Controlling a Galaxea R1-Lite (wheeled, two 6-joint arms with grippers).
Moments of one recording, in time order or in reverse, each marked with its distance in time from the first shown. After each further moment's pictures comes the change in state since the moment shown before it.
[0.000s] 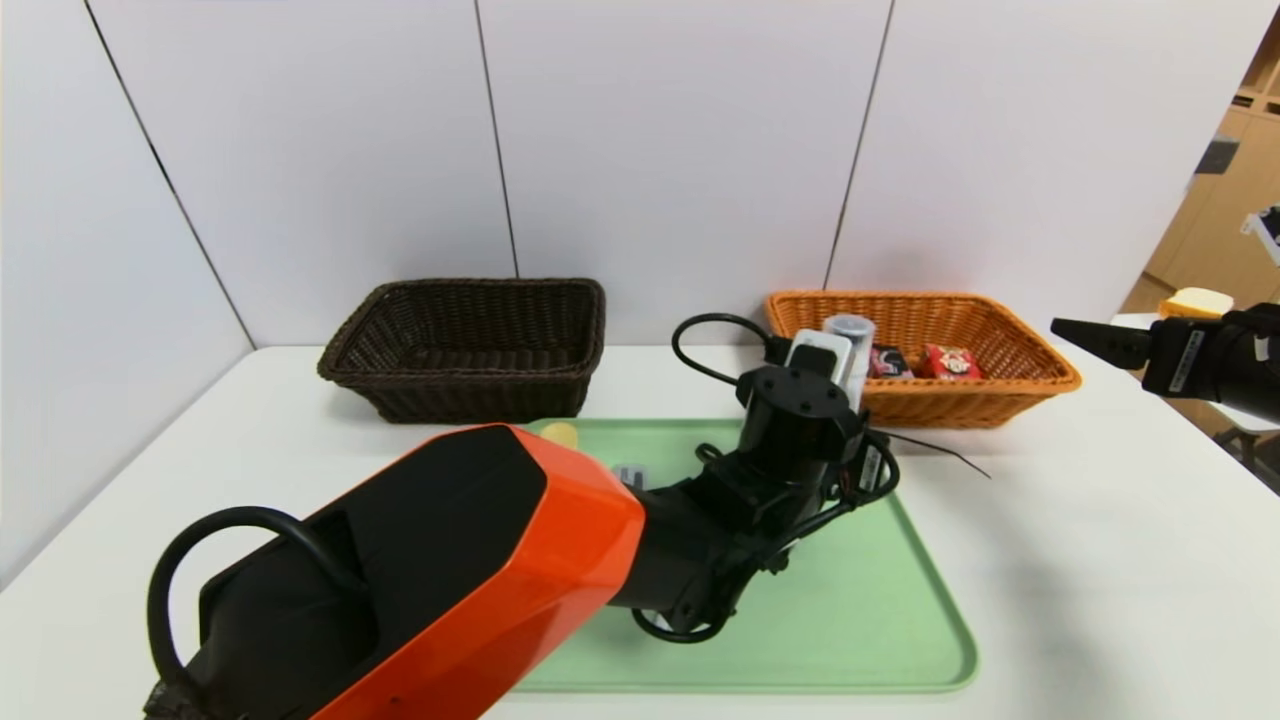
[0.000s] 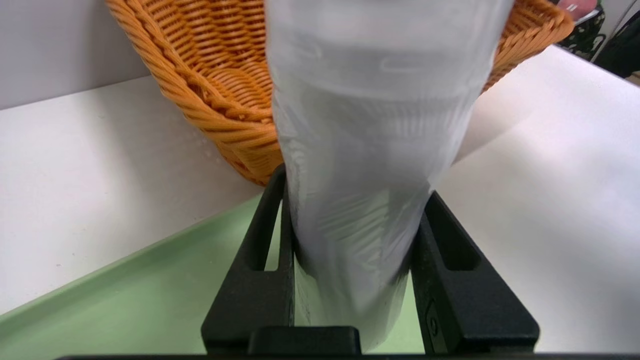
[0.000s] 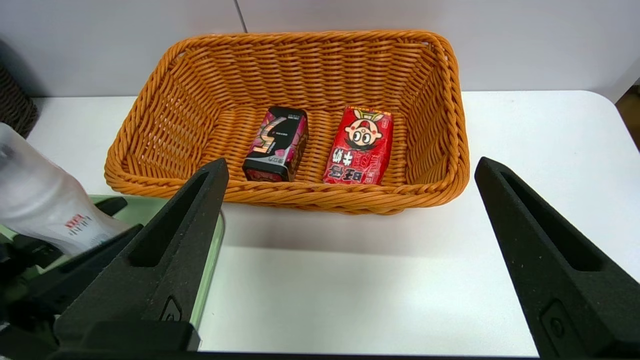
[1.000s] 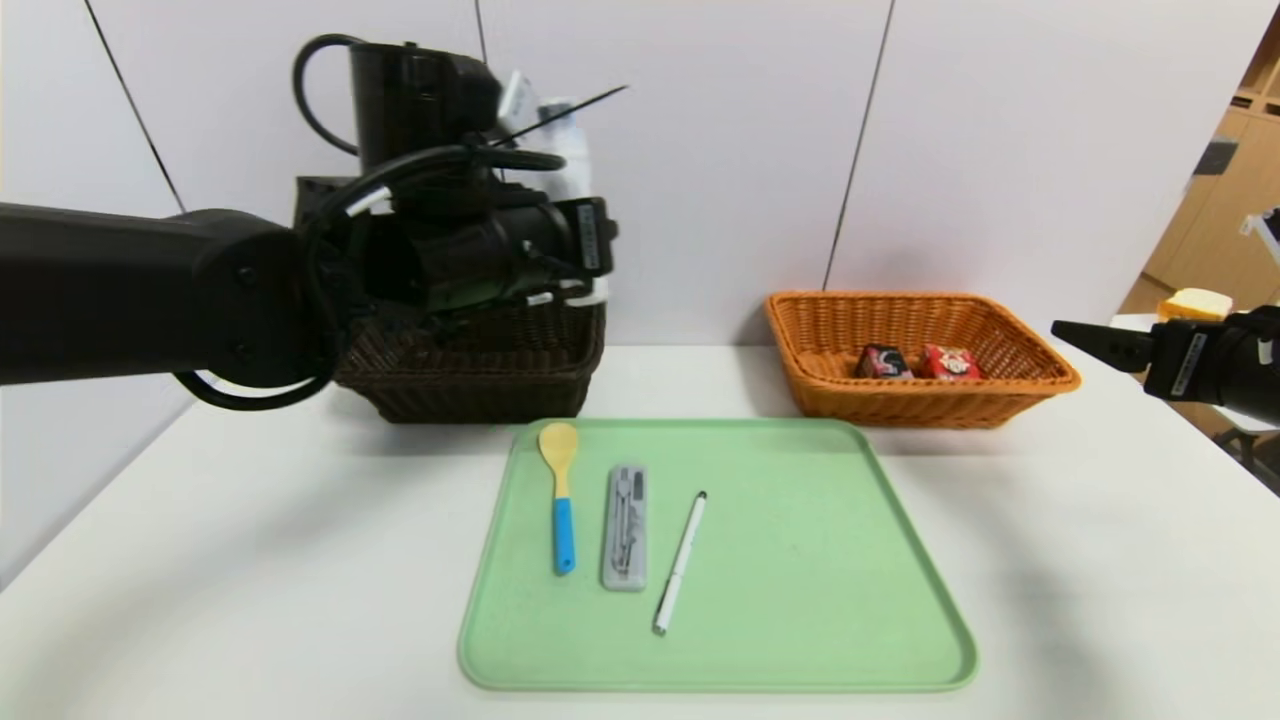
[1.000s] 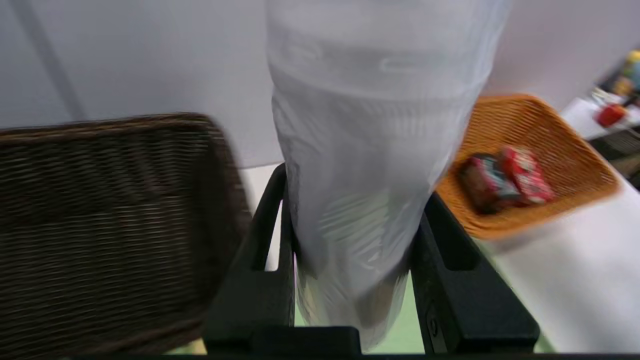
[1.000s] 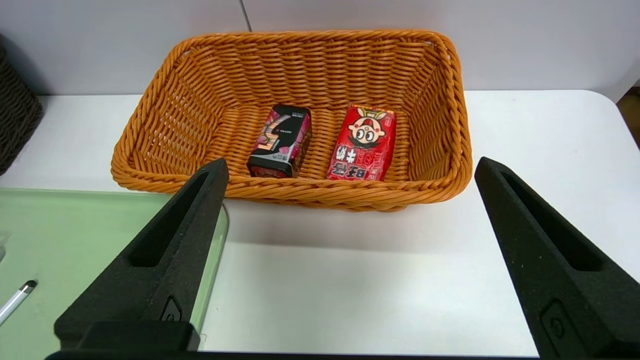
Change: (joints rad) left arm 0.377 -0.617 0.192 0.499 -0.095 -0.105; right arm 0.010 -0.011 0.010 0.001 -0.001 -0.001
